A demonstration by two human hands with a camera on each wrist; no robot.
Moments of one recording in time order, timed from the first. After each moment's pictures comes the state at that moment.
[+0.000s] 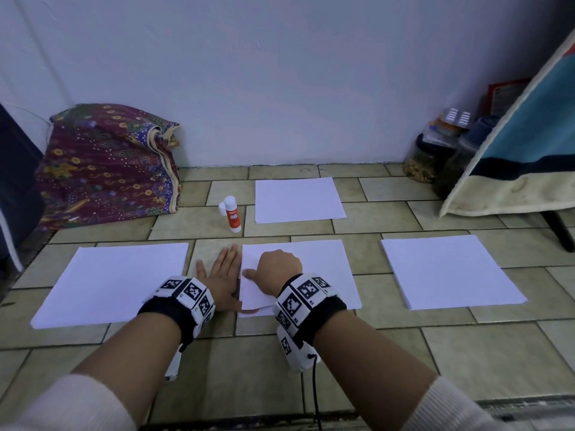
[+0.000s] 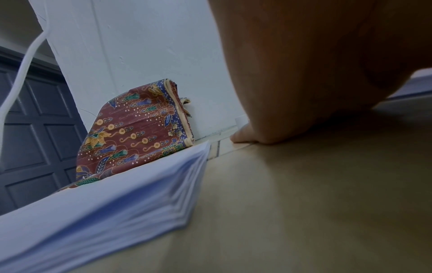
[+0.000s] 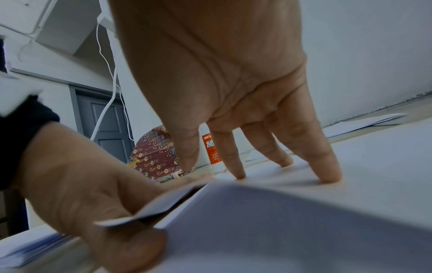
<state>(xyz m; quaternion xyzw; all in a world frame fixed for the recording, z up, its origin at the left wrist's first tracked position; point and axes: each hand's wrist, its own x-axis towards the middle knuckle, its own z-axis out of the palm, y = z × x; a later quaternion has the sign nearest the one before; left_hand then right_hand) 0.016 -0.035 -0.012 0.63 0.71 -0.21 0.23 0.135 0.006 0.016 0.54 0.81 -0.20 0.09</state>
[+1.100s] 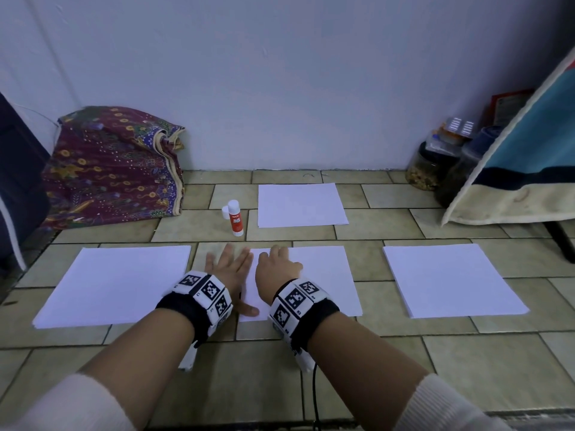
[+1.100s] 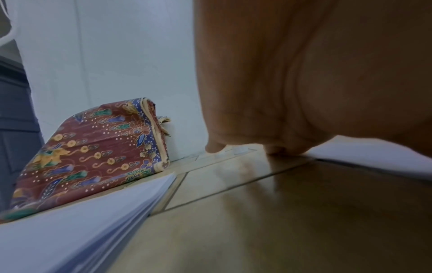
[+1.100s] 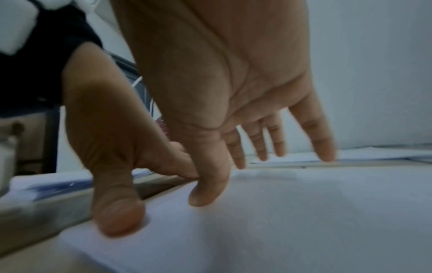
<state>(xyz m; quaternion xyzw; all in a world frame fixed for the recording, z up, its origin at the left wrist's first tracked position) 0.019 -0.025 -0.013 0.66 0.70 -0.23 0.15 0.130 0.002 0.013 0.51 0.84 -0.12 0.16</state>
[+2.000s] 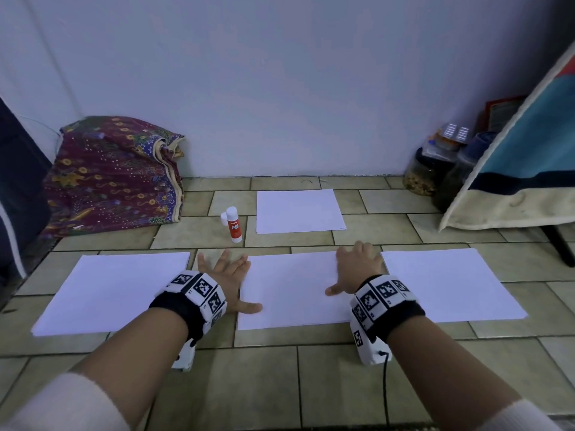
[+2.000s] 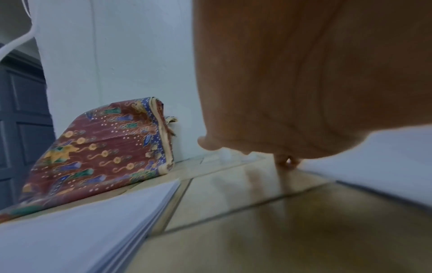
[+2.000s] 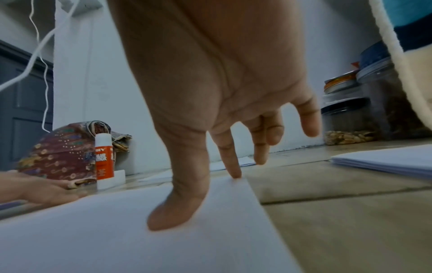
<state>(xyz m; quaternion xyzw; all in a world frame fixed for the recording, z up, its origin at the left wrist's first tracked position) 0.016 -0.025 0.002 0.67 0.68 -0.24 0.16 0.251 0.052 0.026 0.61 0.77 -0.07 0.19</state>
